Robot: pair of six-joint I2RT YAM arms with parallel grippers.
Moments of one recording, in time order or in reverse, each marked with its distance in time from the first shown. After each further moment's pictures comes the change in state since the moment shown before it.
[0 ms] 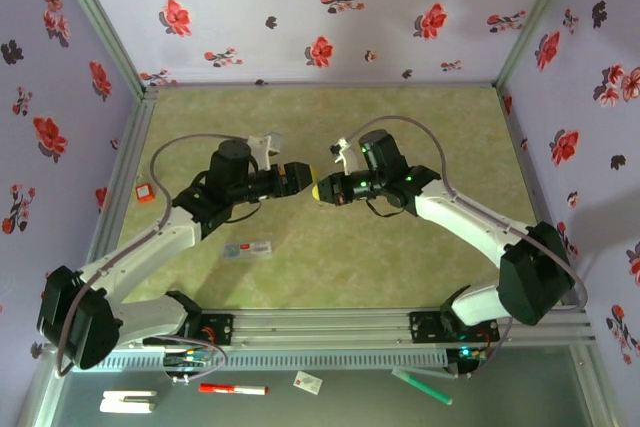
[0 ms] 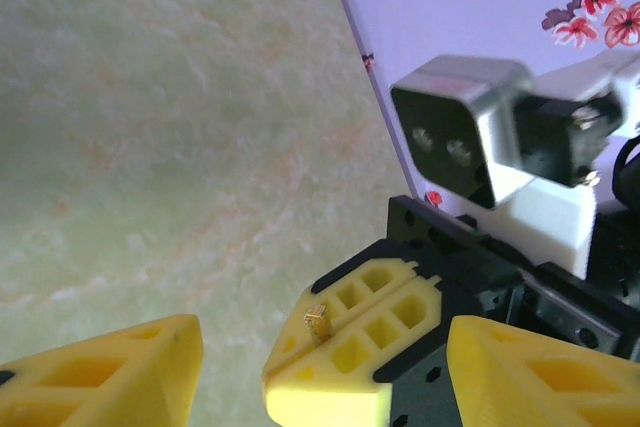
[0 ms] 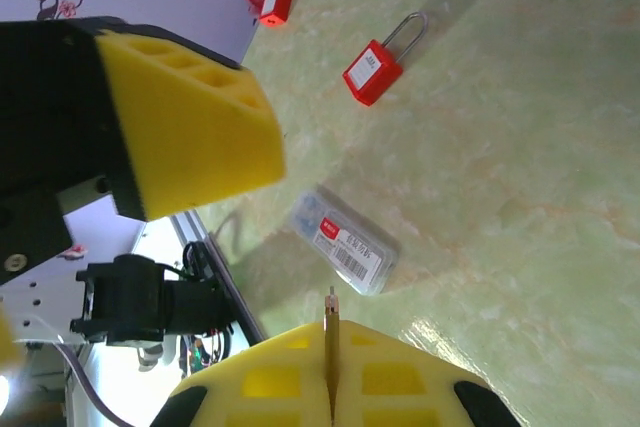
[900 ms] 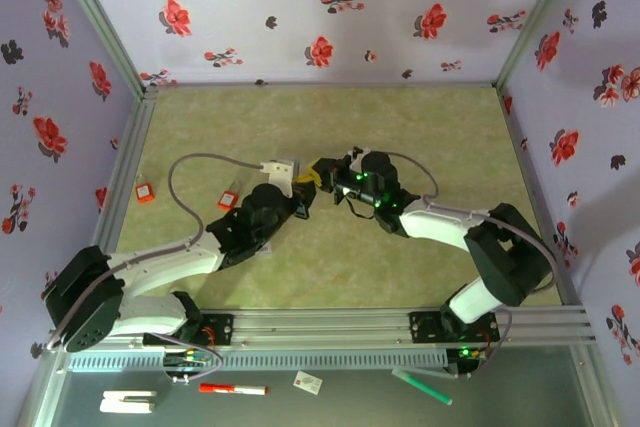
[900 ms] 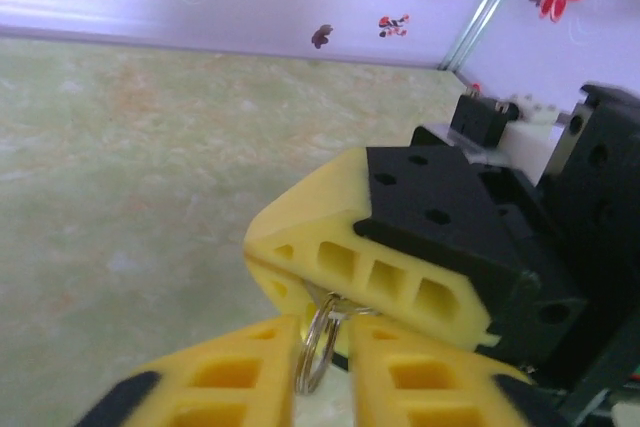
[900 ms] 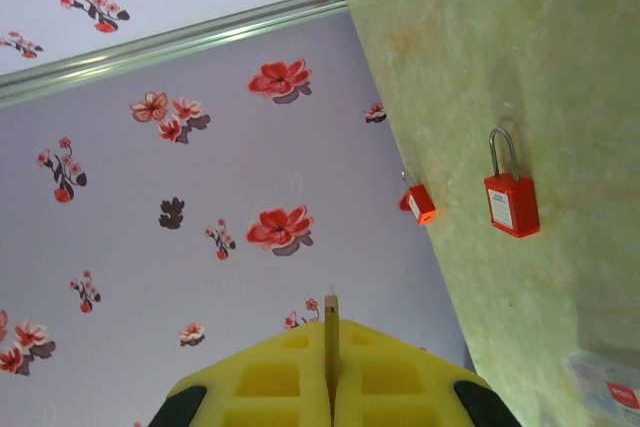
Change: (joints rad) left arm -0.319 0.043 -0.220 0.398 -0.770 0.340; right arm 0.043 0.112 -0.280 0.883 0.320 1.213
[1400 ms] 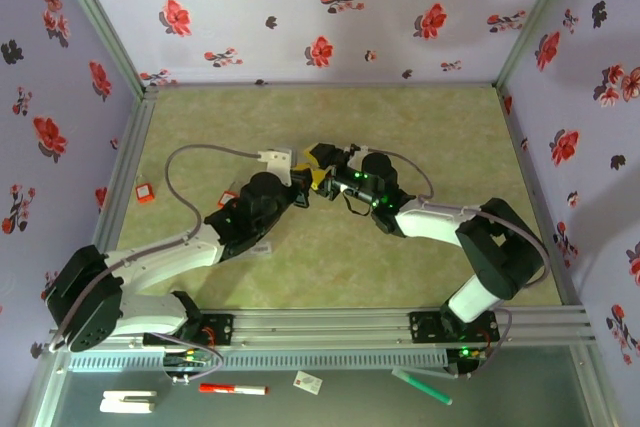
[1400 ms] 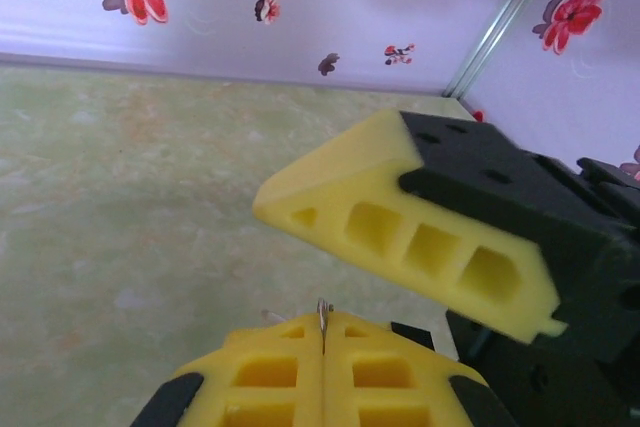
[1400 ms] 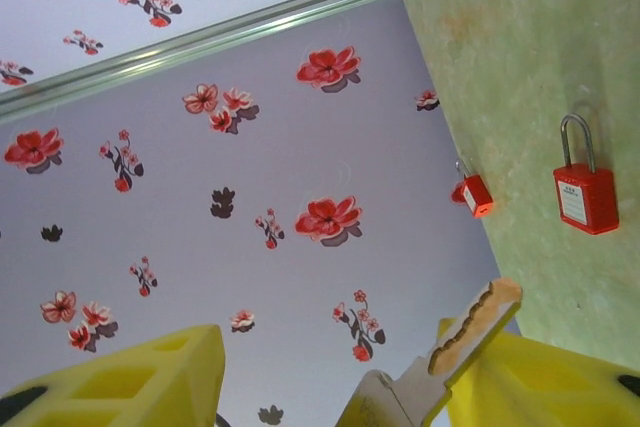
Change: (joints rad) left arm 0.037 0.026 0.074 -0.023 0.002 0.007; right arm 0.008 0.063 -0.001 0.181 0.005 0.096
